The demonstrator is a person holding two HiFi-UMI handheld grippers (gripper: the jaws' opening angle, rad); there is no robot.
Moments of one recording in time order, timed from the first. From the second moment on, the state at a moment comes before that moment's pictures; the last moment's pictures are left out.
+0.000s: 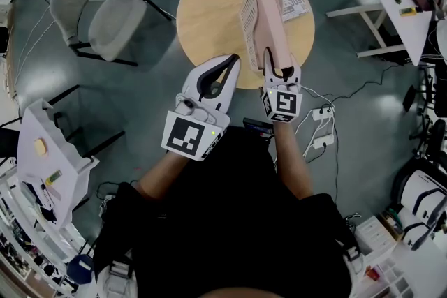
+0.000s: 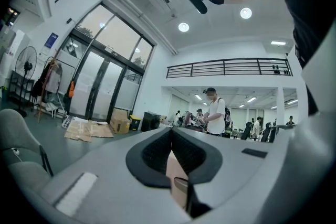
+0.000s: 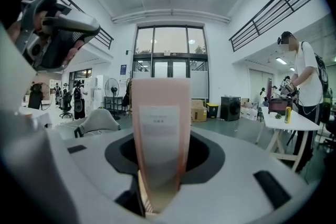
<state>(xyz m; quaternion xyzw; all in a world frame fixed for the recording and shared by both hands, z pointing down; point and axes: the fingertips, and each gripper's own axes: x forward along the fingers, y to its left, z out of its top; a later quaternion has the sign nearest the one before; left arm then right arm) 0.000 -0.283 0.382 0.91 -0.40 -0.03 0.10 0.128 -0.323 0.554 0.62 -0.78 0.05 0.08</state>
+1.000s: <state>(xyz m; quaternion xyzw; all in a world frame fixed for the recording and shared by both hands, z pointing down) 0.002 -0.244 0.366 0.91 -0.40 -0.04 0.09 0.130 -0.319 0.557 0.62 -0.77 0.09 0.13</state>
